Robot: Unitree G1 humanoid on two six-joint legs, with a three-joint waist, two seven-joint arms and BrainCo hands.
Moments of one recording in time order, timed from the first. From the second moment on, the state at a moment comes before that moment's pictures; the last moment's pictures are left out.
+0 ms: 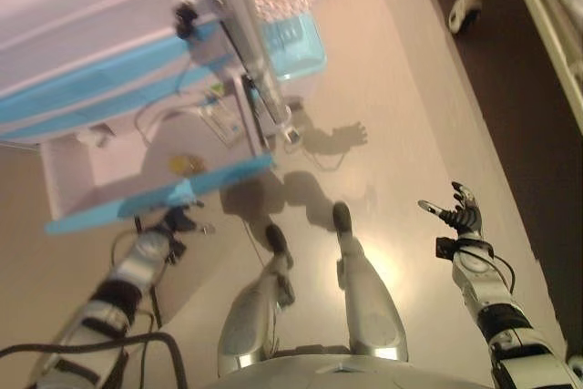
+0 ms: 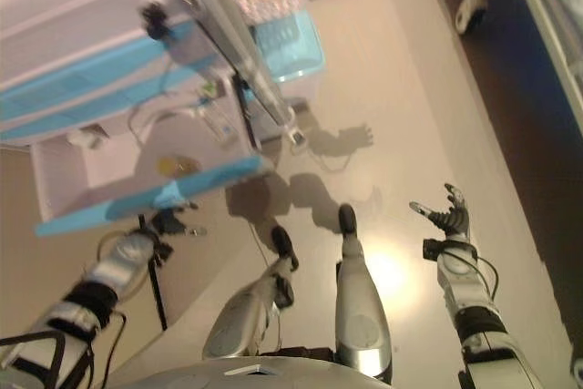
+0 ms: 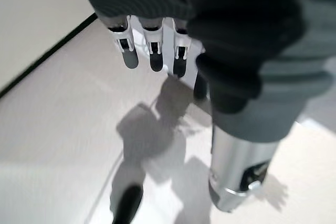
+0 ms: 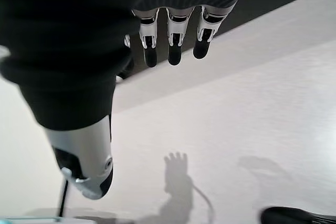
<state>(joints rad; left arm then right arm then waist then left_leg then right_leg) -0.44 0.68 -0.36 0.77 -0.13 0.09 -0.04 -0.21 -0.49 0.12 0.75 0.21 -0.25 -0.32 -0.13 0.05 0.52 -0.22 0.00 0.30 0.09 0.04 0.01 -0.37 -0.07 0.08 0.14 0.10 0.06</state>
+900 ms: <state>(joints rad) -0.16 0.31 -0.15 0.87 -0.56 -0.26 -0.05 -0.12 -0.38 0.22 0.85 0.09 -0.28 -0.18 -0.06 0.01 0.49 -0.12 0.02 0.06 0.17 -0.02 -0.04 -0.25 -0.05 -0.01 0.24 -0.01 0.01</state>
